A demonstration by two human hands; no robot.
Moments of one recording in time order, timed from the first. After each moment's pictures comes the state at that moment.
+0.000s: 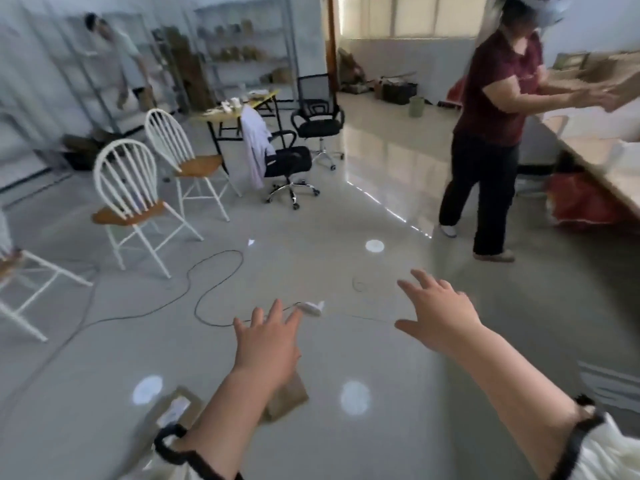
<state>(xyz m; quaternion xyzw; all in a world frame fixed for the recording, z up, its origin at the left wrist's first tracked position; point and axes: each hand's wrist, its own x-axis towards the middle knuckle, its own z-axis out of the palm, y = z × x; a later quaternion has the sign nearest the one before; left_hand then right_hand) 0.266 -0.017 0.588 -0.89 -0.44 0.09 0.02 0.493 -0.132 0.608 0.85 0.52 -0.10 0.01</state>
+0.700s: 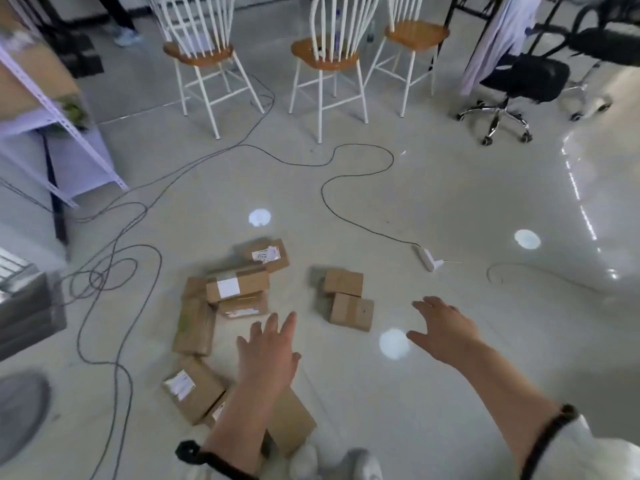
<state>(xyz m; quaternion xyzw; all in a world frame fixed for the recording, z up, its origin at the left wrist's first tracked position) 0.137 -0.012 0.358 -0.63 -0.74 0.15 -0.17 0.409 0.065 0.393 0.65 0.71 -0.21 0.19</state>
